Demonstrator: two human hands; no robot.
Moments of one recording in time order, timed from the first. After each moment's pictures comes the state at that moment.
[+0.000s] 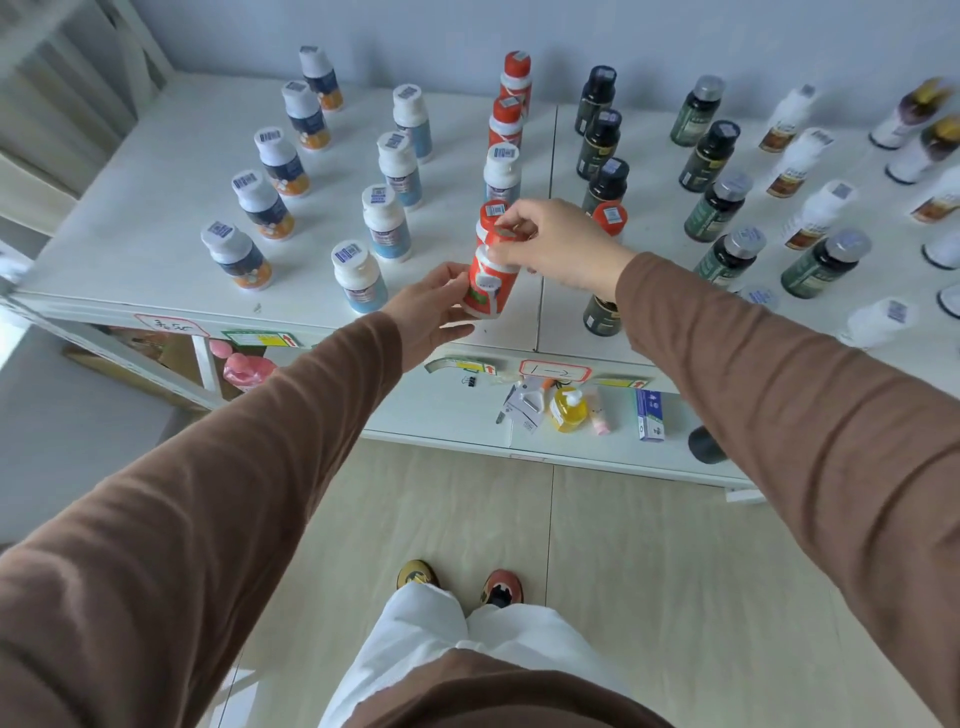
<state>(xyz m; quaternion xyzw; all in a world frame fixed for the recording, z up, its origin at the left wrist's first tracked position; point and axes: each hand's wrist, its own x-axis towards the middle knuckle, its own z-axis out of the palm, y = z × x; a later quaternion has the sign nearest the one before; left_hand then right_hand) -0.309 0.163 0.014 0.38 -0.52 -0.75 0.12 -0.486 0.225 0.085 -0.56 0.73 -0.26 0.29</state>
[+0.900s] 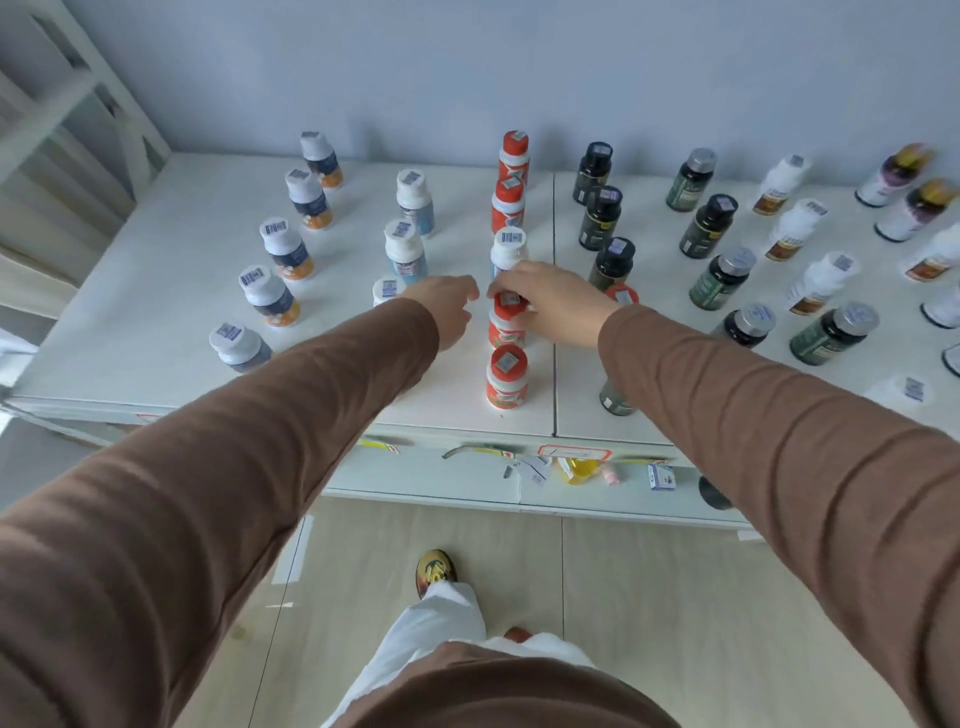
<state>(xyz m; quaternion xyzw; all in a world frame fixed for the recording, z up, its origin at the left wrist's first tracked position) -0.358 0.070 0.066 0.40 -0.90 -0.19 -0.06 -0.517 0.156 0.062 -0.68 0.71 -0.06 0.17</state>
